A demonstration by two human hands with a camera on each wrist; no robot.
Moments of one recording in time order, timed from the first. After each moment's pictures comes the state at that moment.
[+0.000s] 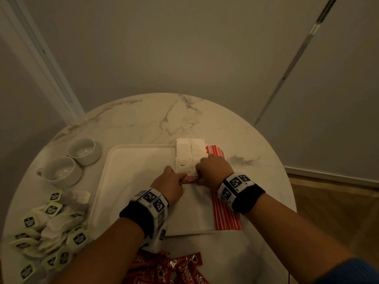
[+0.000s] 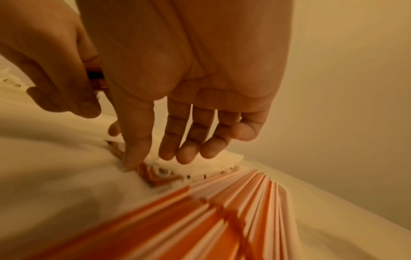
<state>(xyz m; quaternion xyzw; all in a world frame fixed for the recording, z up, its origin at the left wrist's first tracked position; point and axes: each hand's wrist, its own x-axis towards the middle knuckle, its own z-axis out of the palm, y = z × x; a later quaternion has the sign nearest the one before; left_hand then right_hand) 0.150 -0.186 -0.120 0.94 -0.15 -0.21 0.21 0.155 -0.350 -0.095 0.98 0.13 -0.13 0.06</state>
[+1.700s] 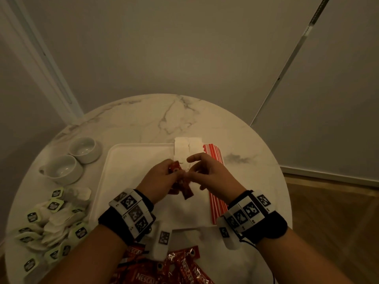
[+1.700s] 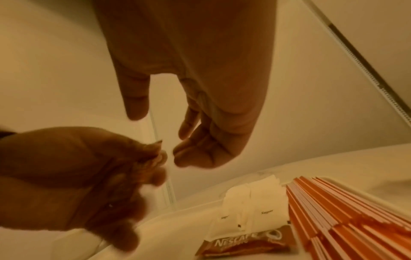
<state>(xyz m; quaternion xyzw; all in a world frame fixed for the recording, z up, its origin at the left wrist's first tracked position) 0.122 -0.170 -0.070 0.75 -0.02 -0.24 0.61 0.093 -0.335 -0.052 0.83 -0.02 -0.11 -0.54</state>
